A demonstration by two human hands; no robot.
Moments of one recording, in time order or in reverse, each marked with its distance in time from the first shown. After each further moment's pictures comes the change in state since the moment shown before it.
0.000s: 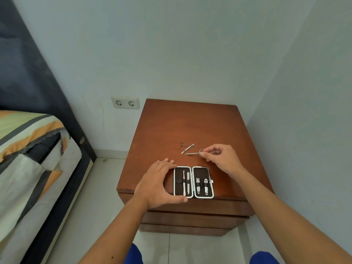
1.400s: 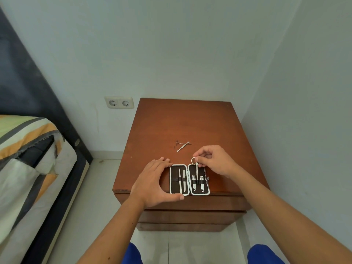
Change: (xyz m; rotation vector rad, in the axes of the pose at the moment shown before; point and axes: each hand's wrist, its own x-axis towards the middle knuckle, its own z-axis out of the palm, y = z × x) left_hand 0.001 -0.001 0.001 0.000 0.014 0.017; right_hand -0.013 -0.007 0.004 -0.012 -0.212 -0.042
